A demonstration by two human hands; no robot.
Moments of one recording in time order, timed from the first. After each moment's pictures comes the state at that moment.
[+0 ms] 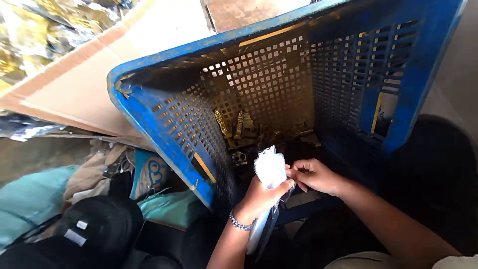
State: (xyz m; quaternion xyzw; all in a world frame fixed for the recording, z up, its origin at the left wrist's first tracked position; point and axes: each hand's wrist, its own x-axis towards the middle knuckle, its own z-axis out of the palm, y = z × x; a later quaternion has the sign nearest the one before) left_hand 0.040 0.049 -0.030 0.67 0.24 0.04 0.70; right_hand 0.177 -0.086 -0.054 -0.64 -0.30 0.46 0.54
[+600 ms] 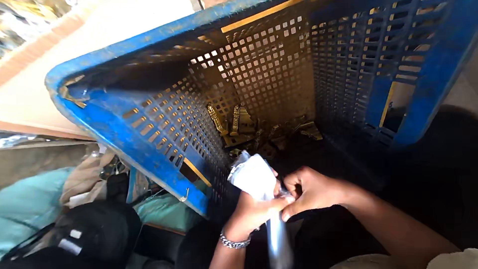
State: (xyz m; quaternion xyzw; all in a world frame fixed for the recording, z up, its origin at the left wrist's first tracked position) left_hand 0.029 0.047 -0.037 0.65 0.23 0.11 0.72; right_hand 0.172 -0.079 -0.048 -0.58 -0.42 0.48 0.51
